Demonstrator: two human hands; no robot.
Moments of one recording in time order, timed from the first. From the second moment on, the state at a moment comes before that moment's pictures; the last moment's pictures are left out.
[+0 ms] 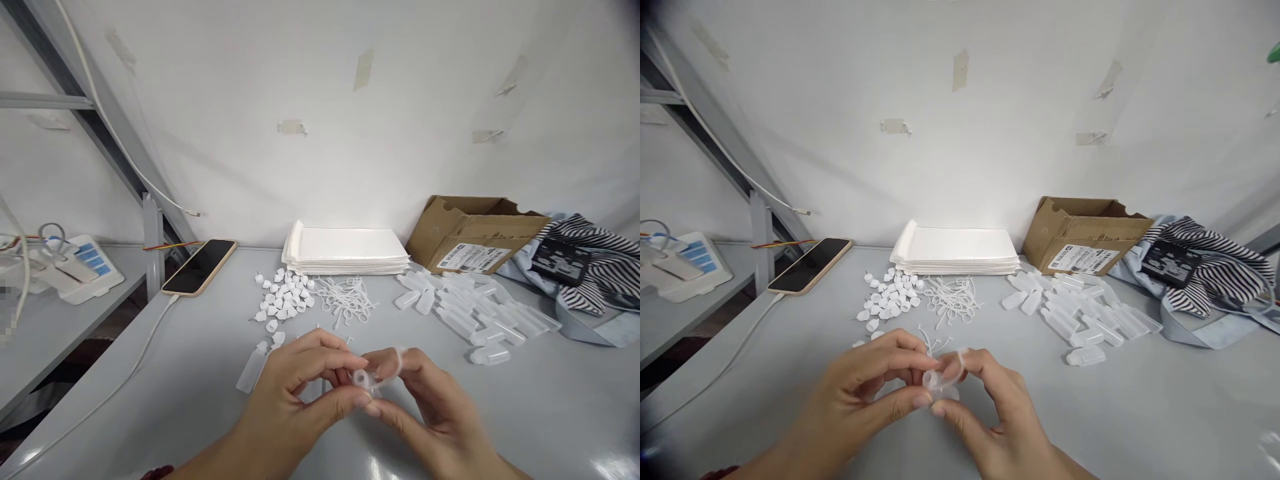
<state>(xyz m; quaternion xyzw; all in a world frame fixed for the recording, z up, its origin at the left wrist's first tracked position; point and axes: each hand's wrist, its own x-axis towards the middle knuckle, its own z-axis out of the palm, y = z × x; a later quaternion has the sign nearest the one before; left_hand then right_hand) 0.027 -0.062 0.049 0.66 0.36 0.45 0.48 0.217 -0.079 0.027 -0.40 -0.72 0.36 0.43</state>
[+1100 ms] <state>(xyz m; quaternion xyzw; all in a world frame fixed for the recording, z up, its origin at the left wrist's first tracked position) 0.016 -0.058 0.058 0.70 0.37 0.31 0.52 0.212 -0.074 0.050 -0.43 -0.45 0.67 0.40</state>
